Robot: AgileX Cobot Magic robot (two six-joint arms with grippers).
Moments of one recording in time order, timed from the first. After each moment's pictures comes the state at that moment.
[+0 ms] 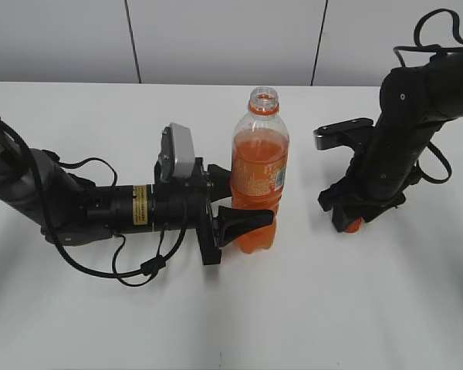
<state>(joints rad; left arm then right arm) -0.42 2.32 -1.01 1.09 -1.26 -0.34 0.30 2.07 -1.19 0.09 0.68 -0.16</state>
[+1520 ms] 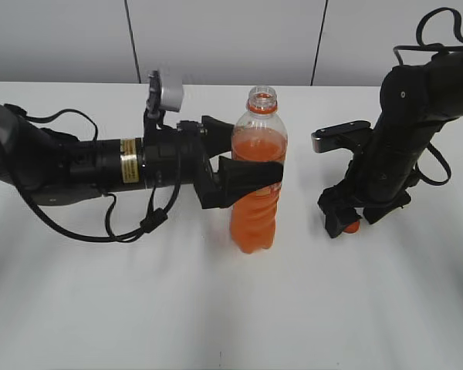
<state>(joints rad) -0.41 2.14 -1.01 1.10 -1.21 -0.67 0.30 2.06 -1.19 0.13 0.71 -0.22</state>
